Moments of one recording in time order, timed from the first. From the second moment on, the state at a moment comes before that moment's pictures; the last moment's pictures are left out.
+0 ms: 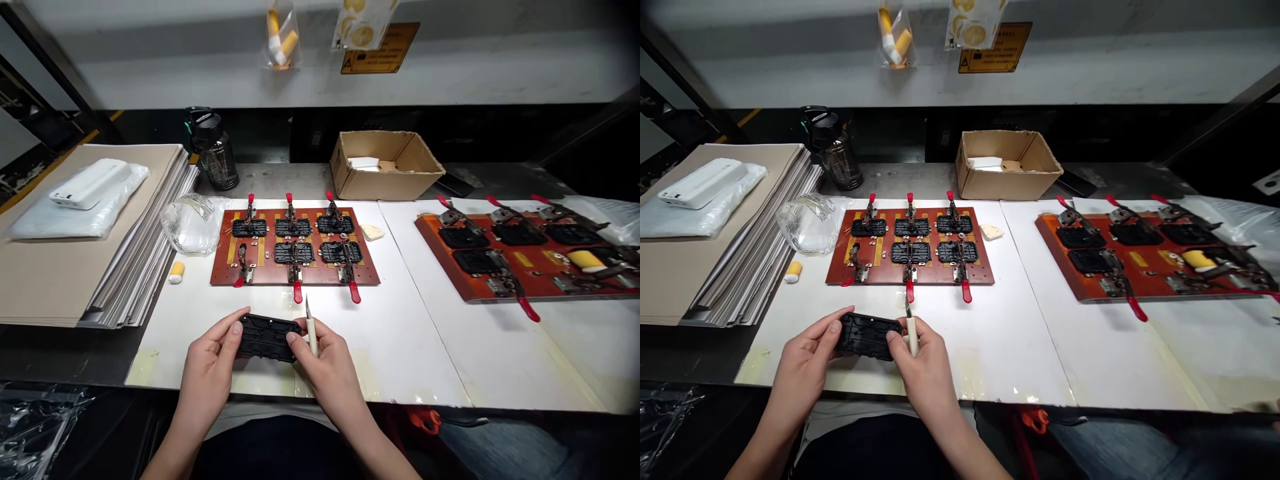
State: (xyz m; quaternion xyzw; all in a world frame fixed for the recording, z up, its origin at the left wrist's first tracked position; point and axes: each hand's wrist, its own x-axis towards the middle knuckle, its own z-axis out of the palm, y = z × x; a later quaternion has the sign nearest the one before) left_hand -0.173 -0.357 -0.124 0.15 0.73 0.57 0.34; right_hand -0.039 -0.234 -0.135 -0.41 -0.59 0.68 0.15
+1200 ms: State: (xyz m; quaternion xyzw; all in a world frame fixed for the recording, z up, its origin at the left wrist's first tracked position) left_hand -0.167 -0.349 -0.124 0.33 0.68 0.55 0.35; right_hand -0.048 -0.280 -0.113 -0.26 -0.78 0.57 0.02
